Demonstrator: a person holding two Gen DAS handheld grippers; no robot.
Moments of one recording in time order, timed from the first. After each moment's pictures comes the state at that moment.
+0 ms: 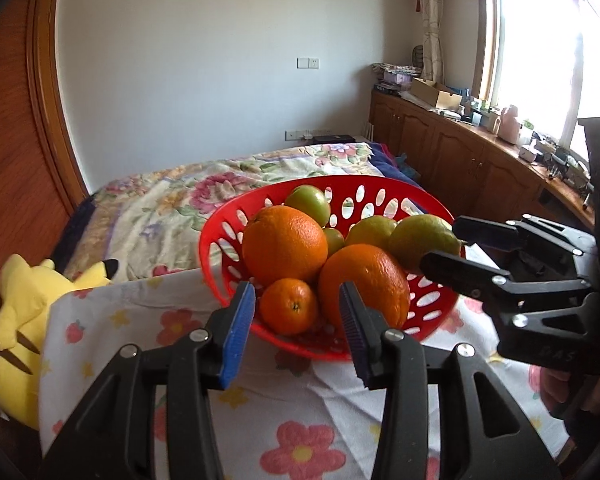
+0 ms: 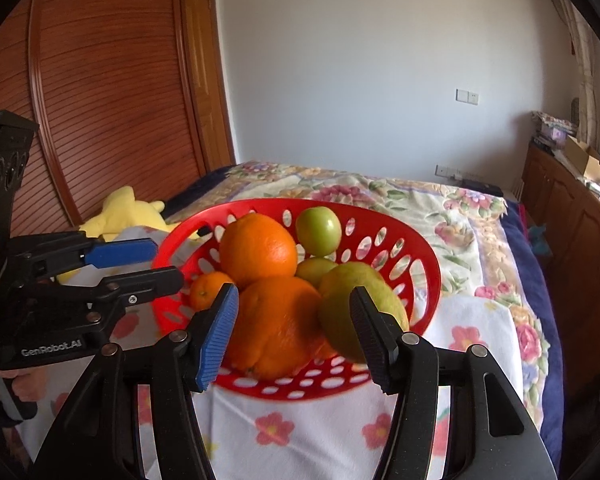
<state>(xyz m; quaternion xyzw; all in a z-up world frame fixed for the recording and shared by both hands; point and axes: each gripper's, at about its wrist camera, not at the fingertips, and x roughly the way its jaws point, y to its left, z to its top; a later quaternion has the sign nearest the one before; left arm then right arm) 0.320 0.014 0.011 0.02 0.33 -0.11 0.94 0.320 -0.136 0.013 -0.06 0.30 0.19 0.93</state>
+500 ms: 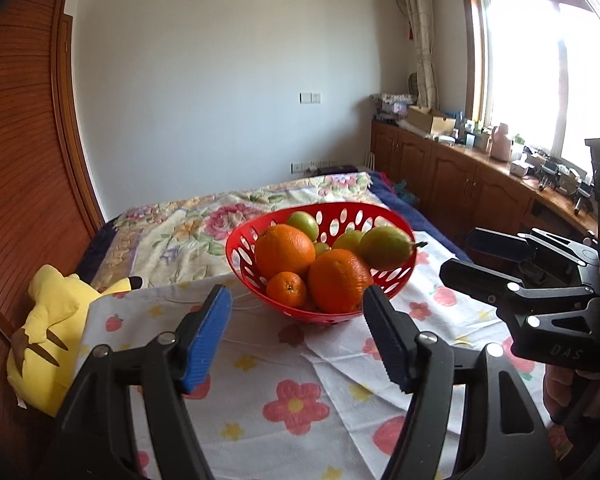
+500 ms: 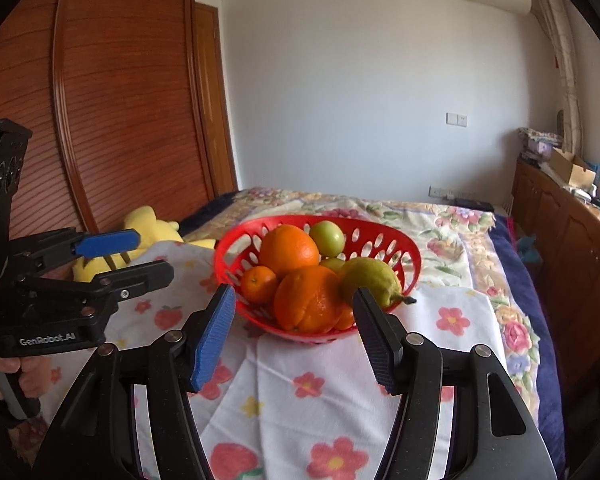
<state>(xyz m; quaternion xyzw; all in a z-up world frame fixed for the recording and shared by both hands) 0.228 0.021 0.057 0.03 0.27 -0.10 0.96 0.227 -0.140 0.047 -0.04 0.26 0.19 0.95</state>
